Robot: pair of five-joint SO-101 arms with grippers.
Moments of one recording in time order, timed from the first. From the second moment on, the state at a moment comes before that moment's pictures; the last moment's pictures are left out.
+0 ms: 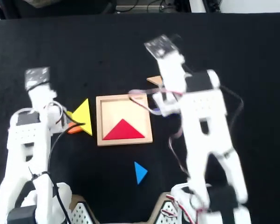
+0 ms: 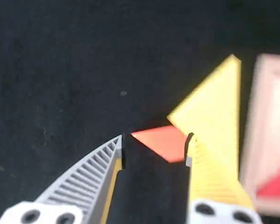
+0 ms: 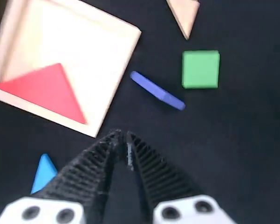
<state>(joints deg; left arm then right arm) -14.3 -29.9 48.1 56.5 -6.8 -8.7 -20.8 18.7 81.2 17.5</state>
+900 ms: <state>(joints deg) -5.3 1.6 24.1 66.4 14.5 -5.5 -33.9 60.2 50.0 12.7</state>
